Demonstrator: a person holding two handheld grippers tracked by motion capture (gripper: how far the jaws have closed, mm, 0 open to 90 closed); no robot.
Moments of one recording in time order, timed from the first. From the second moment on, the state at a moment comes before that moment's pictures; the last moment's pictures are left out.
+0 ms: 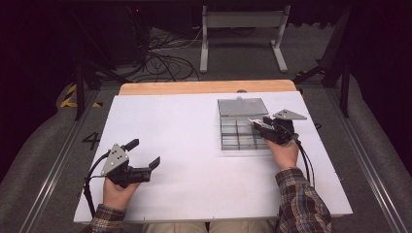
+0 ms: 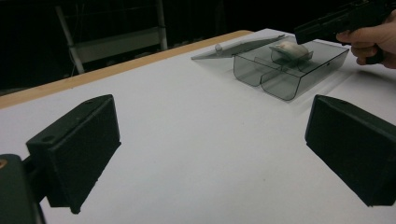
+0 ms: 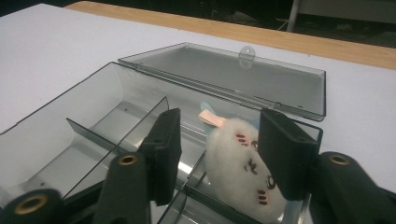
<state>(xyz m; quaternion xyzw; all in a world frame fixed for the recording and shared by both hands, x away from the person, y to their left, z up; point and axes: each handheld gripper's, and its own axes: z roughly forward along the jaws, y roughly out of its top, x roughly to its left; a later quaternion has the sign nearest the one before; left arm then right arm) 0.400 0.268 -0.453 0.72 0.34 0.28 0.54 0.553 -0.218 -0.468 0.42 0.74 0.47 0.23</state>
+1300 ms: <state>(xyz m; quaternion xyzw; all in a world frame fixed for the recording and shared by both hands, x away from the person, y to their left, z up) 0.401 0.270 -0.453 0.71 0.34 0.28 0.55 0.533 -0.209 -0.453 0.38 0.73 0.52 0.24</state>
